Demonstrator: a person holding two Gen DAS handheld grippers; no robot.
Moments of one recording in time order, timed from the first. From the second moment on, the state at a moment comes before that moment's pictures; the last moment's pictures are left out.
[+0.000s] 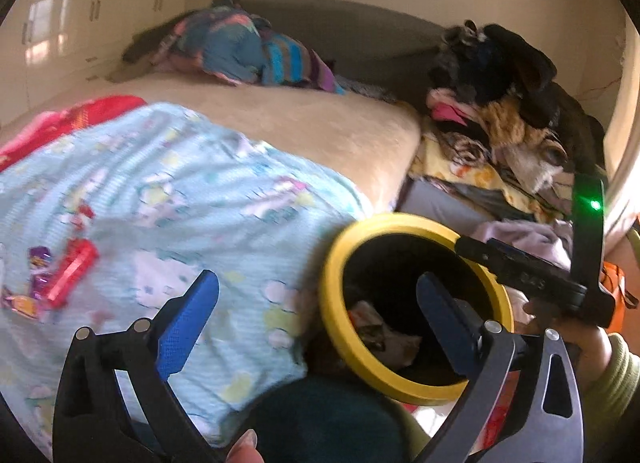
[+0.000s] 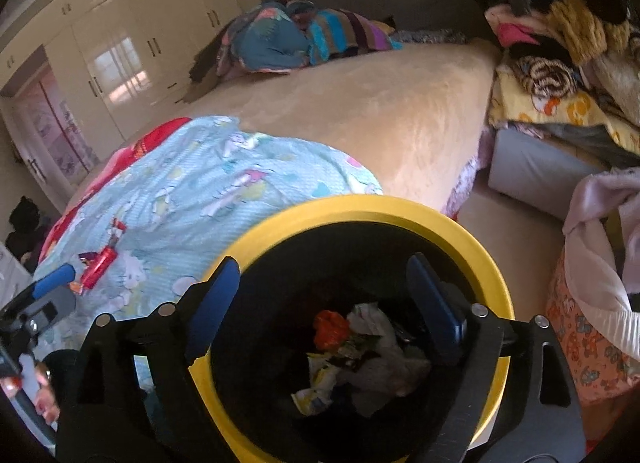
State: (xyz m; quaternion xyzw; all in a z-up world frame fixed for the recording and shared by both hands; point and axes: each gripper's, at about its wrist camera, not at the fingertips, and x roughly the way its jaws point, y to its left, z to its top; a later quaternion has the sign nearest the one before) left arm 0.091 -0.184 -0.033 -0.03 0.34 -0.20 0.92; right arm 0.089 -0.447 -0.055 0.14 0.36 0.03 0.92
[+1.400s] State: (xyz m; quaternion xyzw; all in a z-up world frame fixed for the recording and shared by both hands) left arm 0.086 0.019 0.005 -0.11 0.24 0.04 0.96; right arm 0.117 -0.232 -0.008 0.06 0.32 0.19 0.93
